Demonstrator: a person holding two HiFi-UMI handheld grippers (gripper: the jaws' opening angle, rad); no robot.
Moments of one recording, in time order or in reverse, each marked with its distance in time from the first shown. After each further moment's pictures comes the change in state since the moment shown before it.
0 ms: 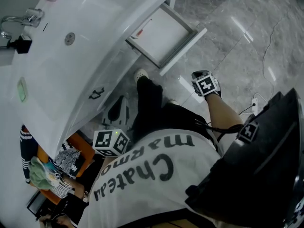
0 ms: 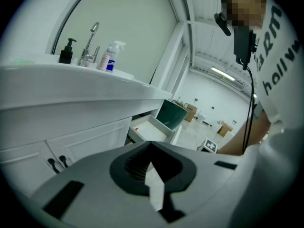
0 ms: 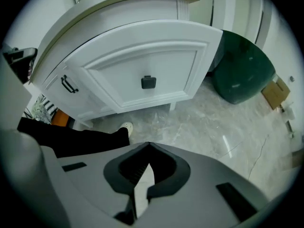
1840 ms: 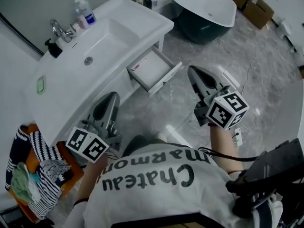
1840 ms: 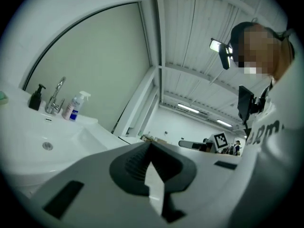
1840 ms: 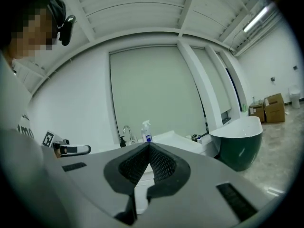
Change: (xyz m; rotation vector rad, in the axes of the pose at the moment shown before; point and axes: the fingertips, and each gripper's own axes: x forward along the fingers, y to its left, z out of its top) left arm -0.161 -0.141 0.180 0.046 -0.428 -0.342; right arm -0.487 0.113 0.163 0.021 -1.113 0.154
